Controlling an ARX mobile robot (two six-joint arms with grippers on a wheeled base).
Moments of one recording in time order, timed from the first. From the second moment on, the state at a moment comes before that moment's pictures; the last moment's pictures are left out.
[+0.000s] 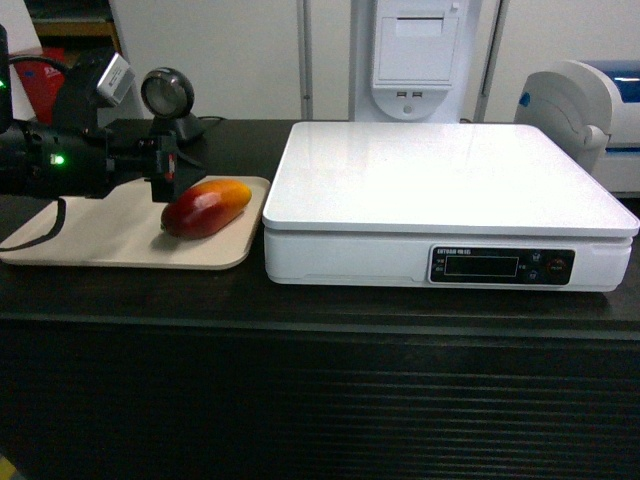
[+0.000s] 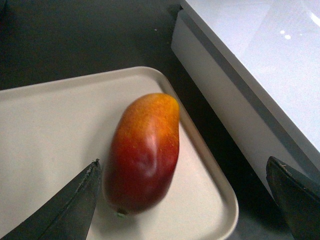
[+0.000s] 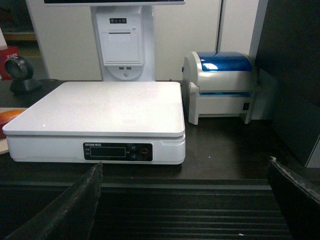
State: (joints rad) left arm 0.01 2.11 1.24 0.39 0.47 0.08; right arm 0.00 0.00 0.01 0.00 0.00 0.00
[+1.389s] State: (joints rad) left arm 0.03 2.47 1.66 0.18 0.54 0.13; right arm 0.00 0.00 0.01 0.00 0.00 0.00
